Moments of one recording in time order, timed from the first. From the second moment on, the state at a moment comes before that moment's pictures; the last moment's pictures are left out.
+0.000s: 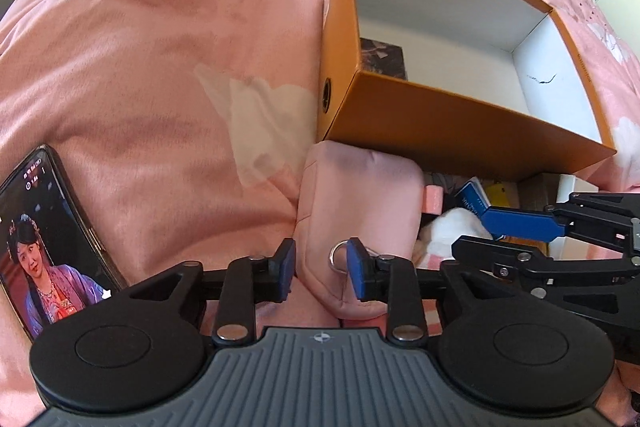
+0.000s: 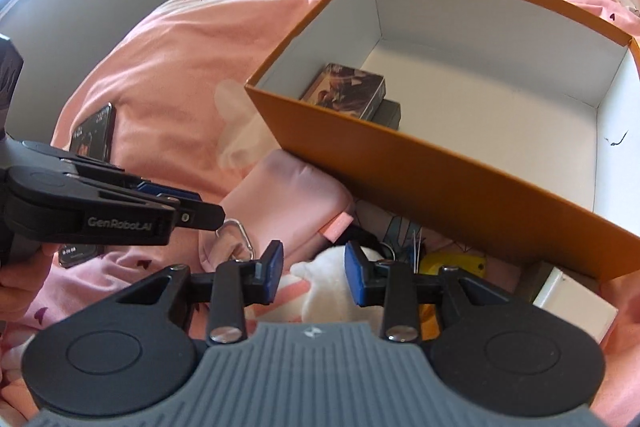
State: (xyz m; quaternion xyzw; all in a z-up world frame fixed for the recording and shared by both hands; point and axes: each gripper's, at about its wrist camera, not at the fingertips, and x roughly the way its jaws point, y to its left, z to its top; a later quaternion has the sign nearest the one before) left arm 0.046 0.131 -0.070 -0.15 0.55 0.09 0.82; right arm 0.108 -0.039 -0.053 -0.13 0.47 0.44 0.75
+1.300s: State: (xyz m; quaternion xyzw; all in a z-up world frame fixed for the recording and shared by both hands) left arm 0.029 0.126 -0.009 -0.28 0.49 0.03 0.83; right arm 0.036 -0.036 -0.034 -0.25 0.35 0.51 0.74
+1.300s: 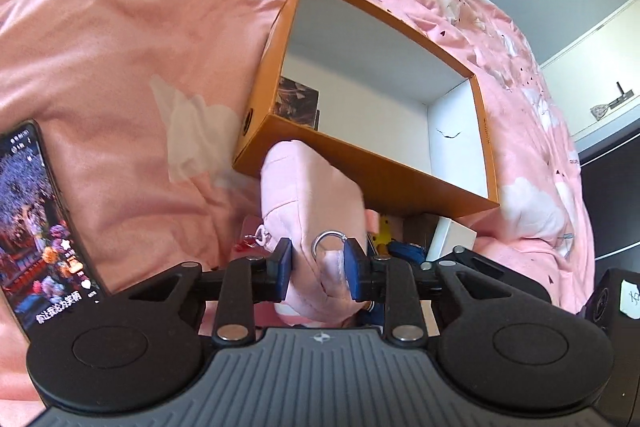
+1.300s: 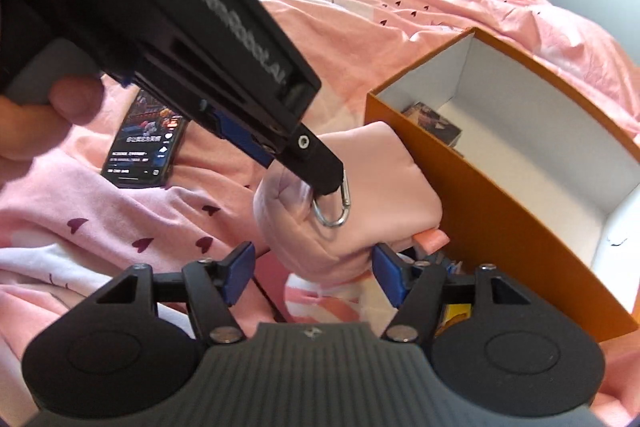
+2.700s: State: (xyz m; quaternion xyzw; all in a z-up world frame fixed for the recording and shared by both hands) left arm 0.068 0.128 -0.110 -0.20 0.62 0.06 0.76; right arm 0.172 -0.126 -0.025 -0.02 0.50 0.38 0.78
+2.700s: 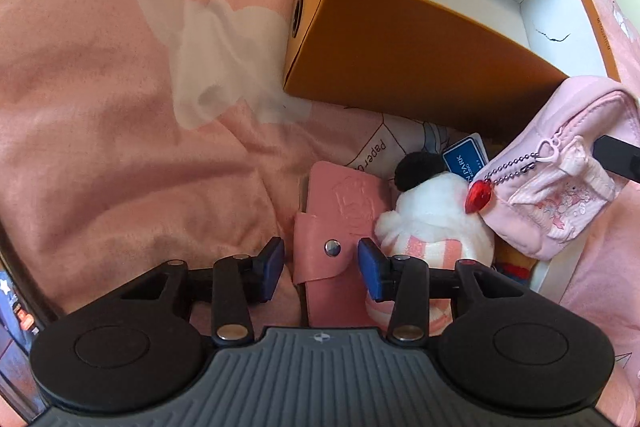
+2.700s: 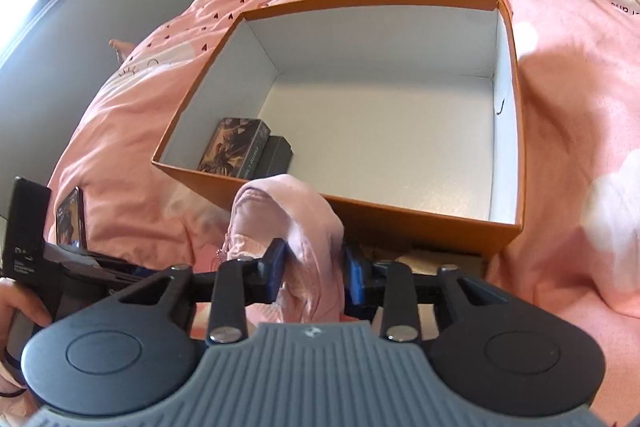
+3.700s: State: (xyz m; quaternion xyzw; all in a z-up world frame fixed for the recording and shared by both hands) left arm 0.039 0.121 -0.036 -0.15 0.52 0.10 0.83; right arm 0.111 -0.140 -0.031 -0.03 0.44 0.33 0.83
